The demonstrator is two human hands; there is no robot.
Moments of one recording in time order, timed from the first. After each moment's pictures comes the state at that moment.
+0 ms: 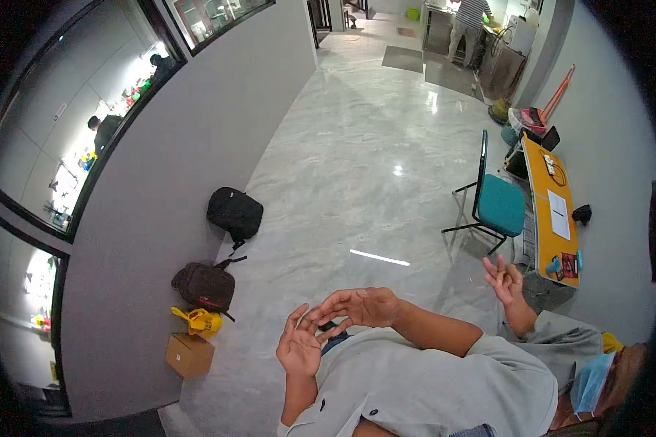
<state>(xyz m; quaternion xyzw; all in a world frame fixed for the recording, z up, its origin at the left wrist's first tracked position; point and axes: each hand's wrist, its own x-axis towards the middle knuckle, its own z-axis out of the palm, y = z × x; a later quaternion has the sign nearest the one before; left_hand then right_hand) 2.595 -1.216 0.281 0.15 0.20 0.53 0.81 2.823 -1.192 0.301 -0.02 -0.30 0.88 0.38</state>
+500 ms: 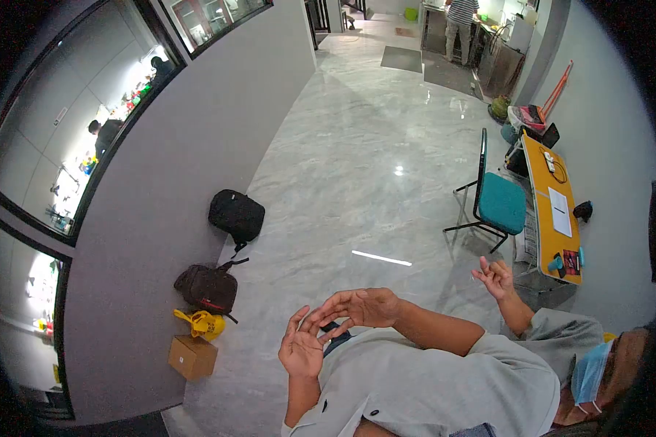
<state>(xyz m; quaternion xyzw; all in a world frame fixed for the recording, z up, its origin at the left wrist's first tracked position) 2.590 -1.220 0.275 0.17 0.16 0.52 0.82 2.820 -1.195 0.291 0.01 -0.28 0.88 0.38</state>
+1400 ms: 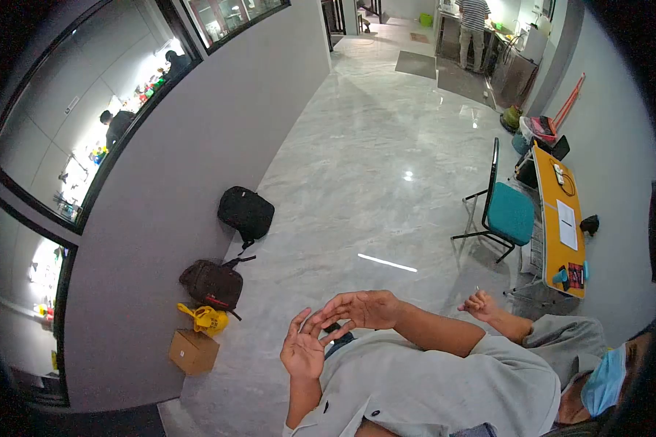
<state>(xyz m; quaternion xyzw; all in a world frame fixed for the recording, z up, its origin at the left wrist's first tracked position) 2.583 -1.220 0.279 0.16 0.18 0.55 0.80 2.809 -1.182 0.291 0.04 -0.28 0.89 0.36</state>
